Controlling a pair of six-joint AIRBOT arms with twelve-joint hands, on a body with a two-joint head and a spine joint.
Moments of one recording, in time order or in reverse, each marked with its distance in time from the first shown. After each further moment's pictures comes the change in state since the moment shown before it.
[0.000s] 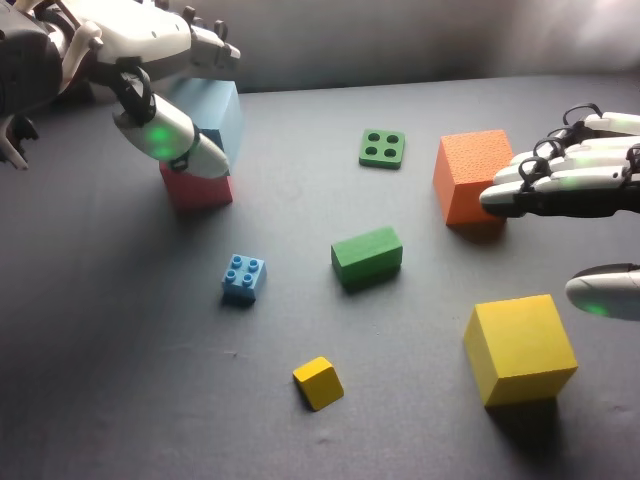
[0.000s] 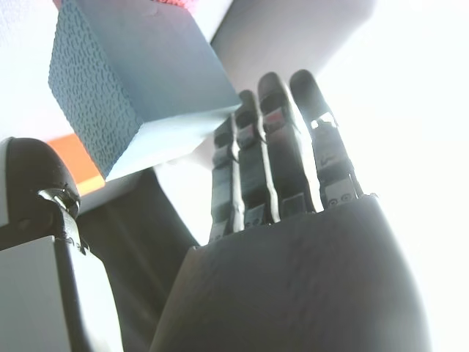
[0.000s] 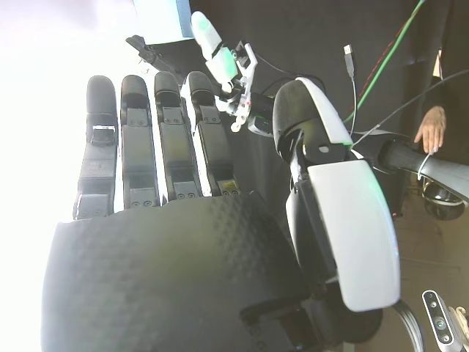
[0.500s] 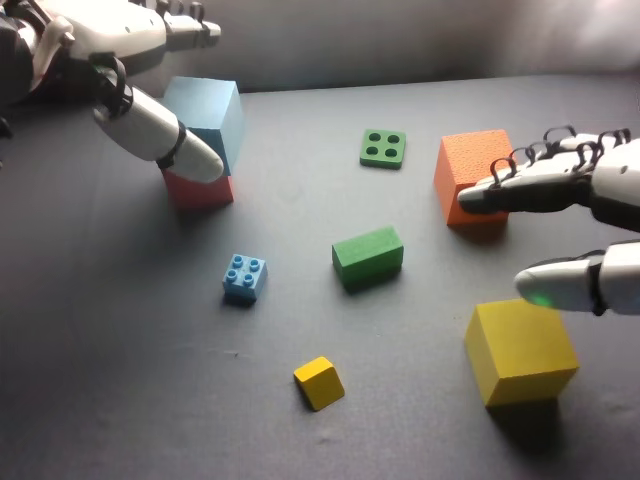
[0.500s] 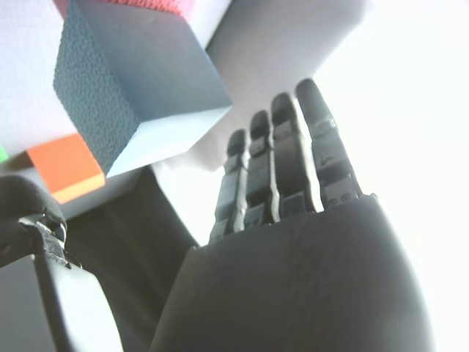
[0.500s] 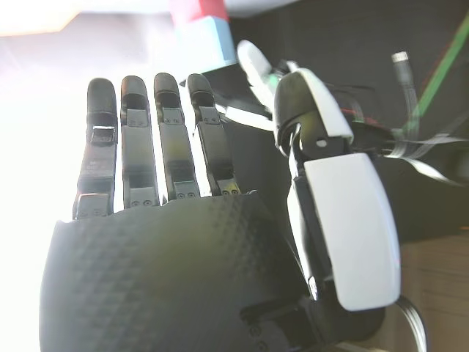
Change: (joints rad) left arm -0.004 0.051 -0.023 -0.007 -0.005 0.001; right arm 0.124 -0.060 -0.060 0.234 -0.353 -0.036
